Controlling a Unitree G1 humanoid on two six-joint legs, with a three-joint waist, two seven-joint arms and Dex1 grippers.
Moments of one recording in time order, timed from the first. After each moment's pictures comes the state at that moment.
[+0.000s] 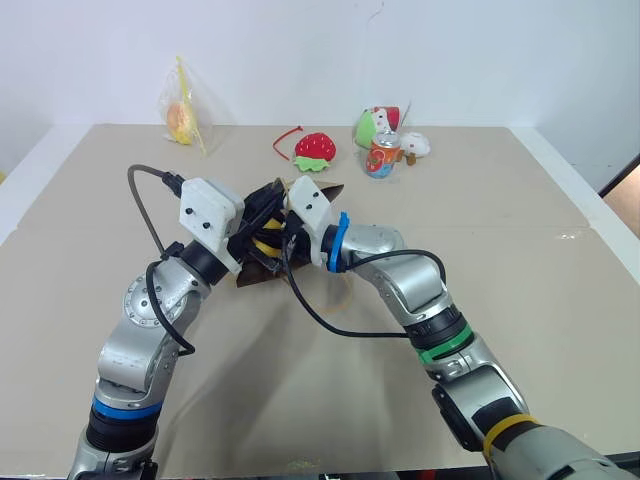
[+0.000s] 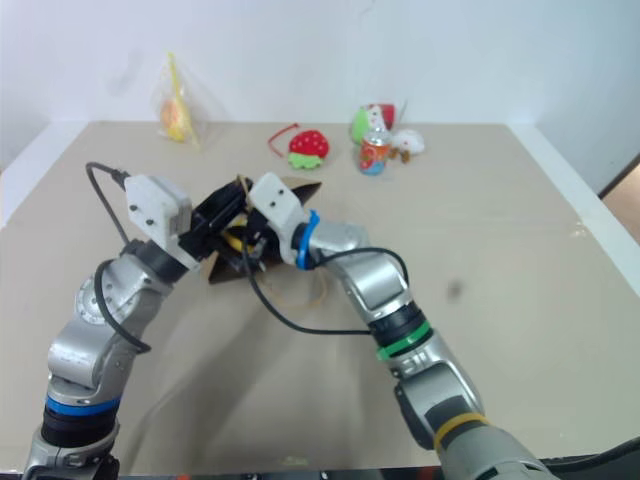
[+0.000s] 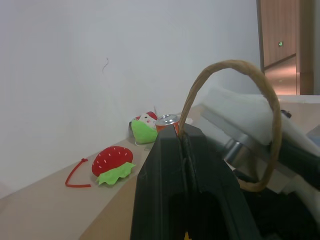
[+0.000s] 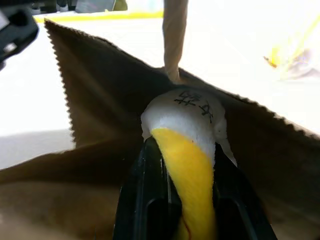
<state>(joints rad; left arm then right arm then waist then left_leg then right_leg) -0.35 0.34 -0.01 -0.54 -0.30 0.35 -0.40 -0.82 -0.18 0.35 0.07 0.21 0.52 0.63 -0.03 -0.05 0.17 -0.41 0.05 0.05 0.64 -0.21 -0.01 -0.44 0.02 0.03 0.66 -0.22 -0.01</state>
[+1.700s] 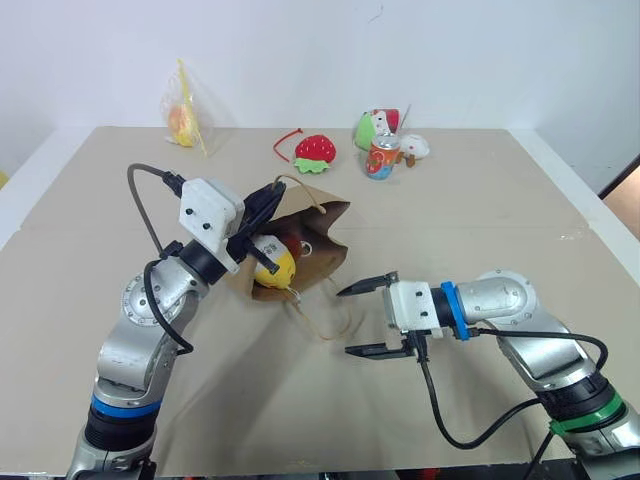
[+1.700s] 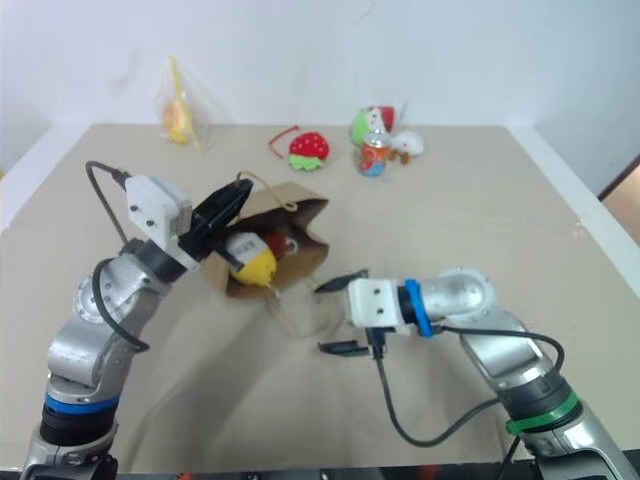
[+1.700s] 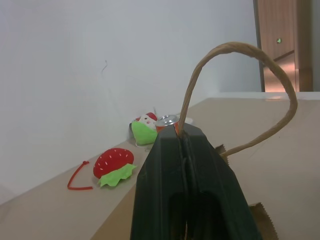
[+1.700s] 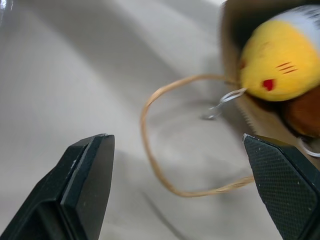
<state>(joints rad) -0.35 0.35 -0.01 -0.53 -0.29 0.33 -0.42 -0.40 -0.76 0.29 -0.26 0.16 0.05 1.20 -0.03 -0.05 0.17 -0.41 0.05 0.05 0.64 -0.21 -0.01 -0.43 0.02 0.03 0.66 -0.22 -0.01</state>
